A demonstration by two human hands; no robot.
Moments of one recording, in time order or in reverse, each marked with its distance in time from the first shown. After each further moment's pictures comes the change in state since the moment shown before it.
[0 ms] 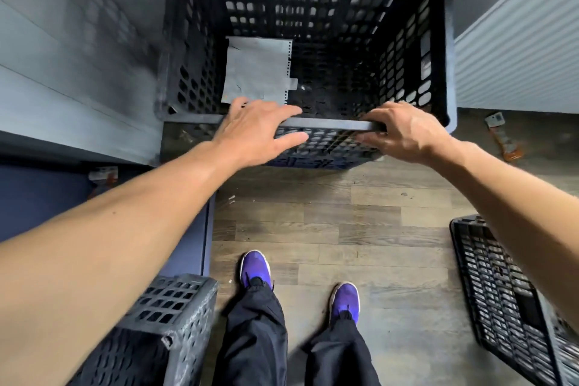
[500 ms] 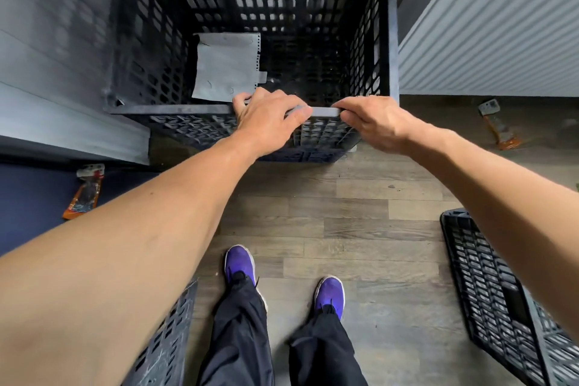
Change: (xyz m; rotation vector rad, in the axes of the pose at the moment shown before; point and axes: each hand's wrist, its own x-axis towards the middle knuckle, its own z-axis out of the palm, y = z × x) left_hand 0.049 0.109 0.032 -0.115 0.079 -0.177; right_hand -0.025 0.055 -0.001 0.201 -0.002 -0.069
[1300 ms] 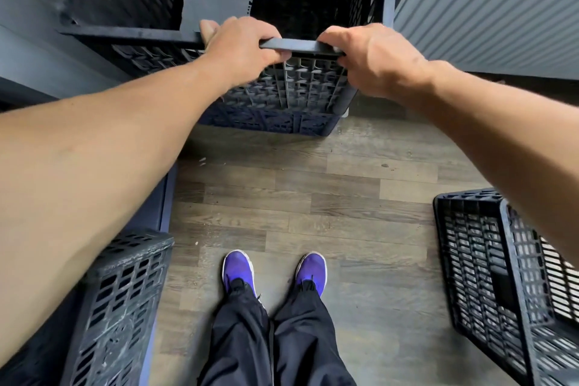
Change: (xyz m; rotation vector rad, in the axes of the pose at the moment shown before) left_hand 0.005 0.002 0.018 -0.001 0.199 -0.050; right_hand -0.009 0.011 0.010 -0.260 0.171 -0.131
